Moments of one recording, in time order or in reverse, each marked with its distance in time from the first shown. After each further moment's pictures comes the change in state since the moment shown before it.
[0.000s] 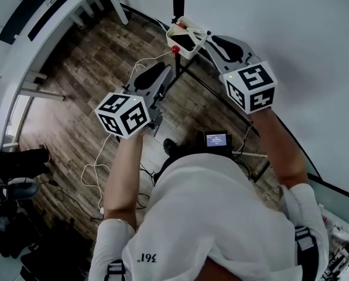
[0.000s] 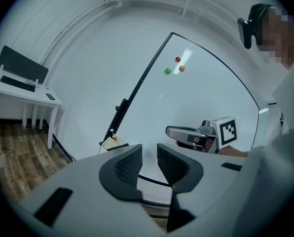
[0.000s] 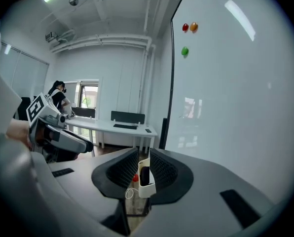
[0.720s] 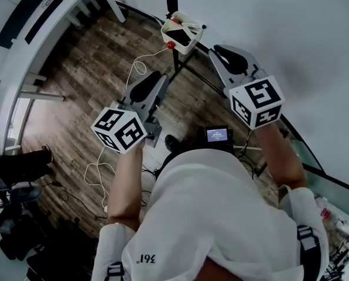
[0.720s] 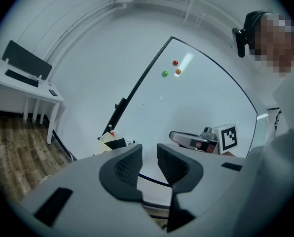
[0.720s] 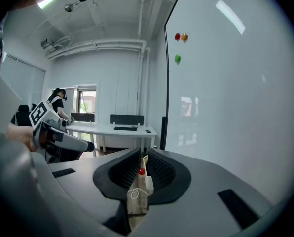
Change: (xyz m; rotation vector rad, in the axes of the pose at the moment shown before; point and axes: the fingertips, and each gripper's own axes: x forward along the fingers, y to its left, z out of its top) left arm -0.024 -0.018 -0.014 -0.039 -0.021 -0.002; right arm -0.039 0.014 -0.014 0.068 -0.024 -0.011
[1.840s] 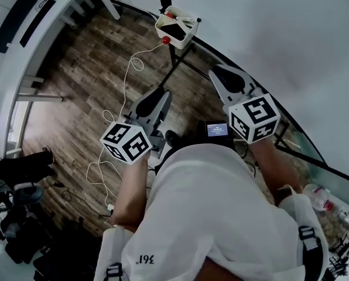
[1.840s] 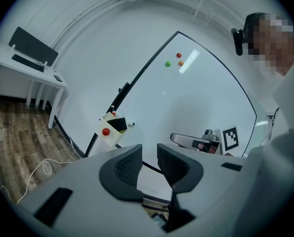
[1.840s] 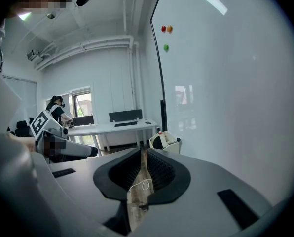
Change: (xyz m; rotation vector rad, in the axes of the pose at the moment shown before) left arm -0.017 -0.011 -0.062 -0.088 0.071 -0.004; right arm -0.031 0.025 -0.060 0.159 0.067 -0.002
